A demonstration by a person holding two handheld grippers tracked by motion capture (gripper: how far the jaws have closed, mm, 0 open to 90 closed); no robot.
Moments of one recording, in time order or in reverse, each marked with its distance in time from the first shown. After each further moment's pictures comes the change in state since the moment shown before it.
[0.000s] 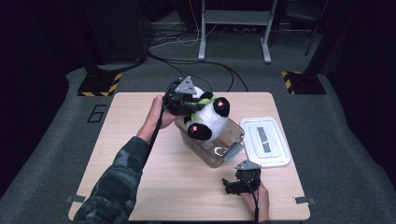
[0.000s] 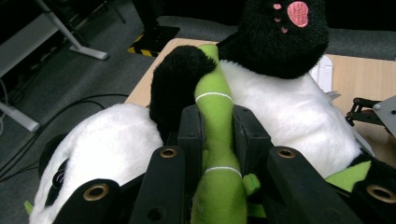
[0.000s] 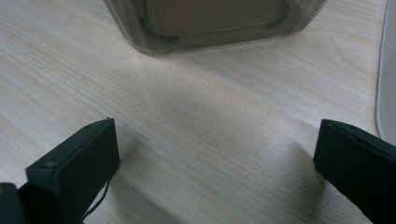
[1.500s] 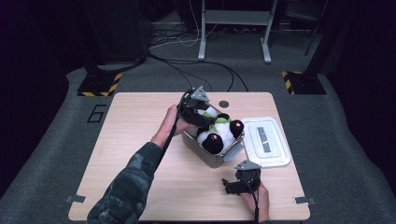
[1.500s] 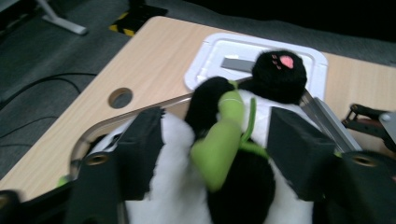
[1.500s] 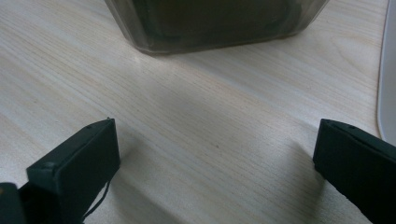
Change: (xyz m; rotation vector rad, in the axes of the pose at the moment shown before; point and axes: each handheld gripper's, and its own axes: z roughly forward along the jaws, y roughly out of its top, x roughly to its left) left arm -0.009 -0.012 0.046 0.033 -0.024 -0.144; right arm 0.000 0.000 0.000 0.000 -0.002 -0.008
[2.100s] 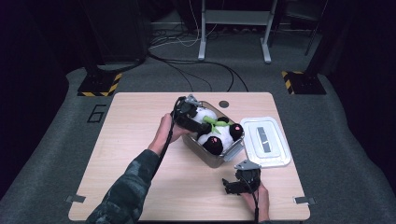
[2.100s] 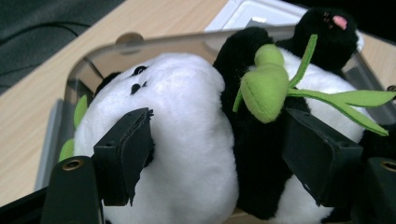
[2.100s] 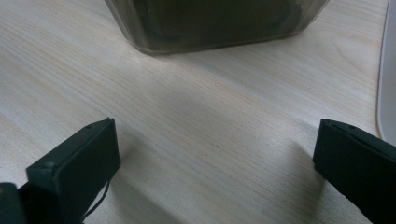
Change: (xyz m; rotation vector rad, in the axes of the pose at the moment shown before) left arm 0.008 -0.041 0.018 0.110 0.021 -0.149; right arm 0.001 0.000 0.000 0.001 -0.002 0.010
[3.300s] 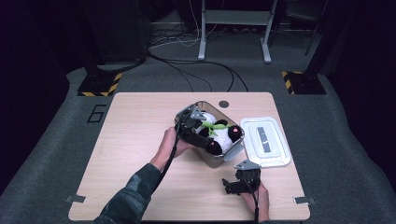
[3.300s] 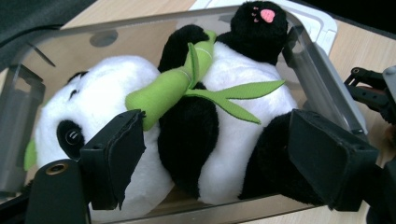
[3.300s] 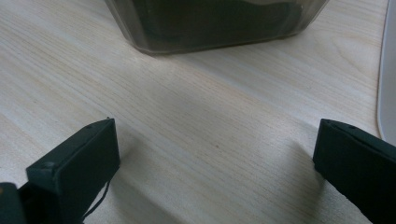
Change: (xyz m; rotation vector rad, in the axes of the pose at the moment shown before) left arm -0.047 -0.012 -0.005 -0.012 0.007 0.030; right arm 0.000 0.000 0.000 -0.003 0.000 -0.004
